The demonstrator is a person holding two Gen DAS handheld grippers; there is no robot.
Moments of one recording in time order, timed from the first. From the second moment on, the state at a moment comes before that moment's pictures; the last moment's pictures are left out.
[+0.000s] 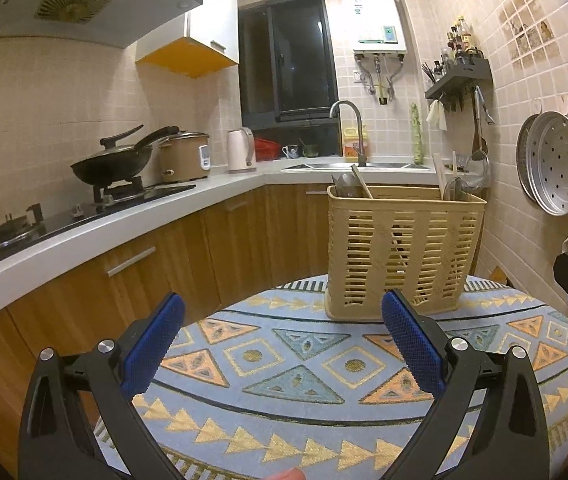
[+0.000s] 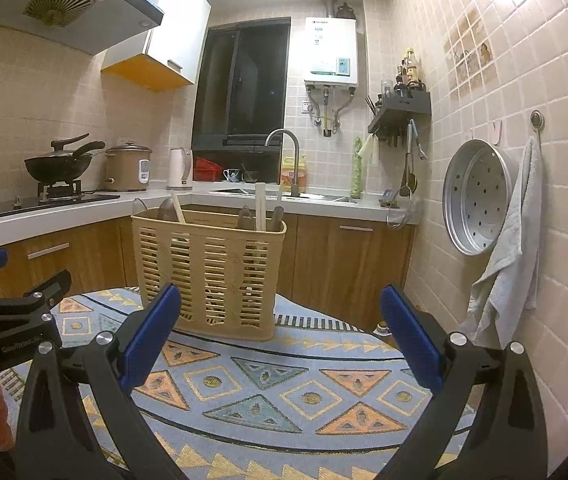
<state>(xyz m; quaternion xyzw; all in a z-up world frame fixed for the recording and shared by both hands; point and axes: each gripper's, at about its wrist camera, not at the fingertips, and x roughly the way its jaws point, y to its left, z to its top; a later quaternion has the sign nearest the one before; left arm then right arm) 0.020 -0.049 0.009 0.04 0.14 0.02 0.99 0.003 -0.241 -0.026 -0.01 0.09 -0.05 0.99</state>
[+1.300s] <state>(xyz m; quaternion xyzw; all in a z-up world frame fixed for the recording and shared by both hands) 0.019 -0.044 0.010 0.03 0.14 0.01 0.99 0.006 -0.239 -0.026 -0.02 0.09 -0.05 0.99</state>
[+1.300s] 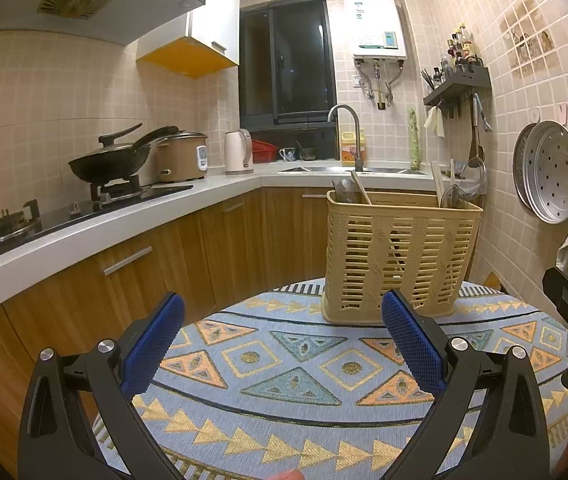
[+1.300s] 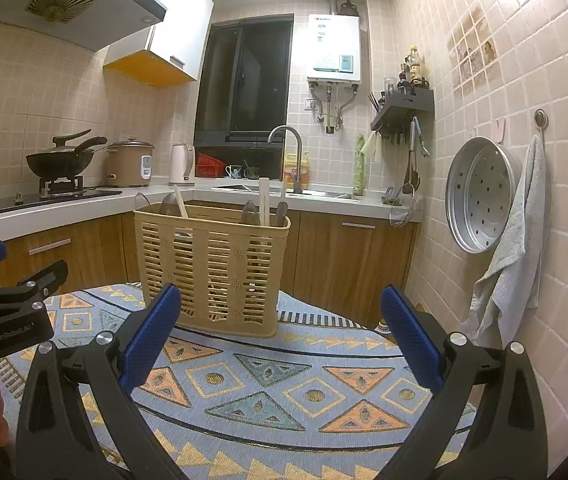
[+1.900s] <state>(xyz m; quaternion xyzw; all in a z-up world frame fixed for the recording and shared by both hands) 0.019 -0.042 0.010 0.03 0.14 0.01 0.99 0.005 -0.236 -0.027 -0.01 0.10 -0.05 0.99</state>
